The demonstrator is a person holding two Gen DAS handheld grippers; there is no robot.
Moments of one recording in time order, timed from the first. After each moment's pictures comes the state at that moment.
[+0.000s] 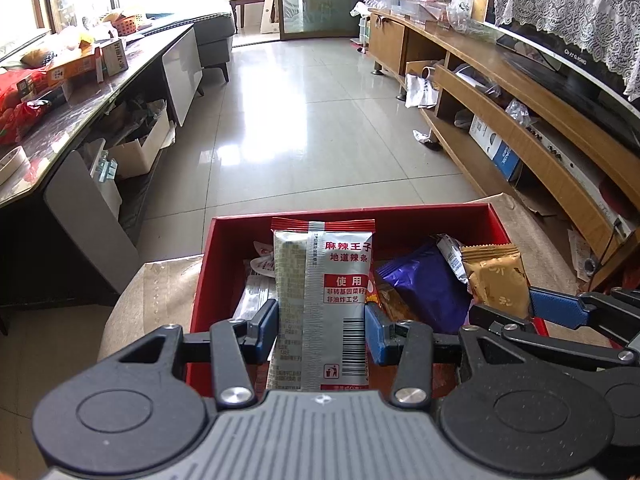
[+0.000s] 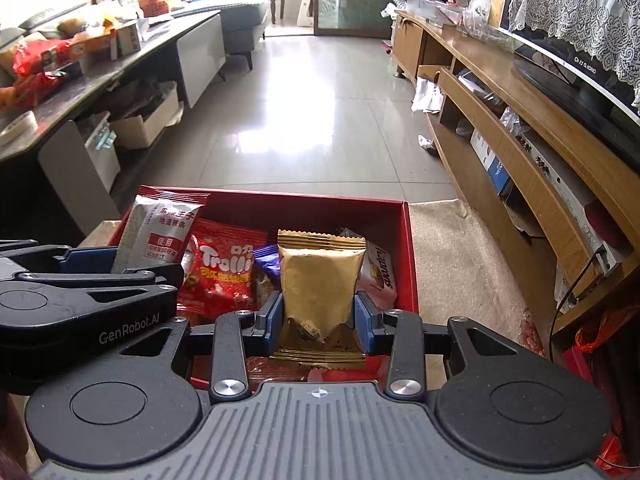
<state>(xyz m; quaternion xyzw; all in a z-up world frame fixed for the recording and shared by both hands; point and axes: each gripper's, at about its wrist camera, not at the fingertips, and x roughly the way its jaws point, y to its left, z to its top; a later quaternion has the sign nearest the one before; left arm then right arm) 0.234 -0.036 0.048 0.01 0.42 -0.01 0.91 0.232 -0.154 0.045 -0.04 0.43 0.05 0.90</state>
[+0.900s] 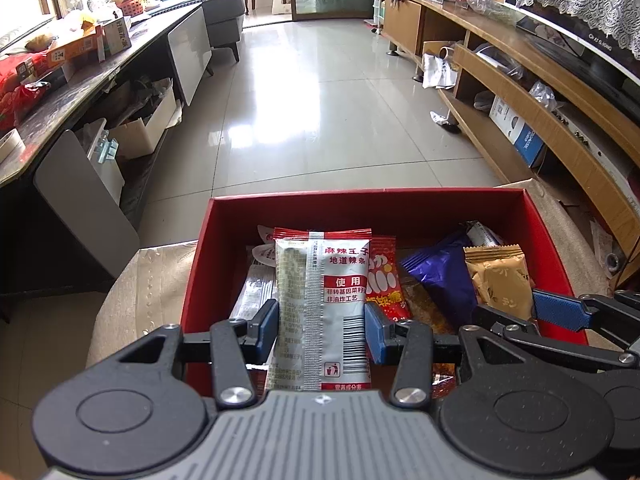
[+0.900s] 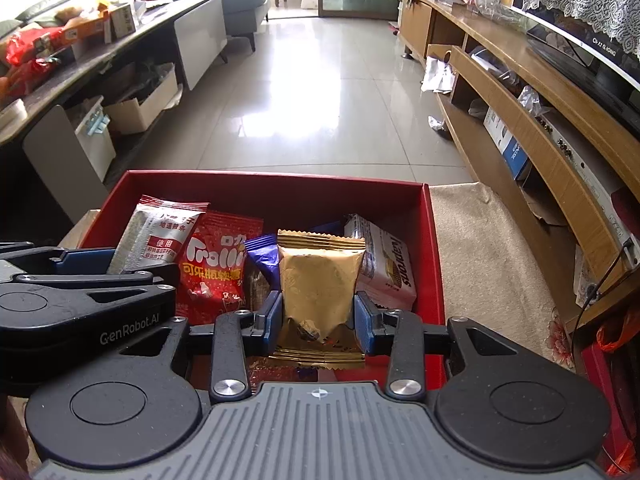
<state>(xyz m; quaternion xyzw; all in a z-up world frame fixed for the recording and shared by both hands) 0.262 -0.035 0.021 0.01 0.45 0.01 0.89 0.255 -0.150 0.017 -0.03 0.45 0.06 0.89</state>
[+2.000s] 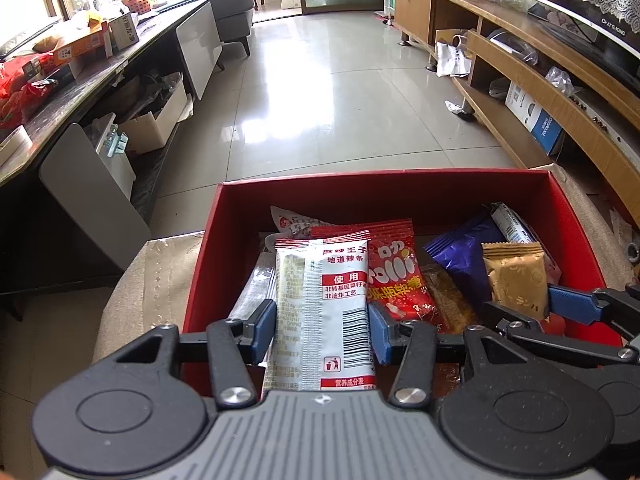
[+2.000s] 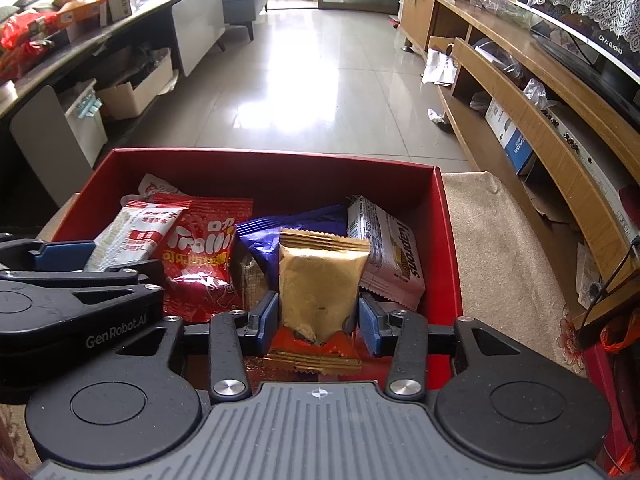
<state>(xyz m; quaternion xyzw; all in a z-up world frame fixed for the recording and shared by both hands) 0.265 -0.038 0.006 0.02 0.45 0.03 0.89 0.262 -0.145 -0.002 -0.05 0.46 0.05 0.89</state>
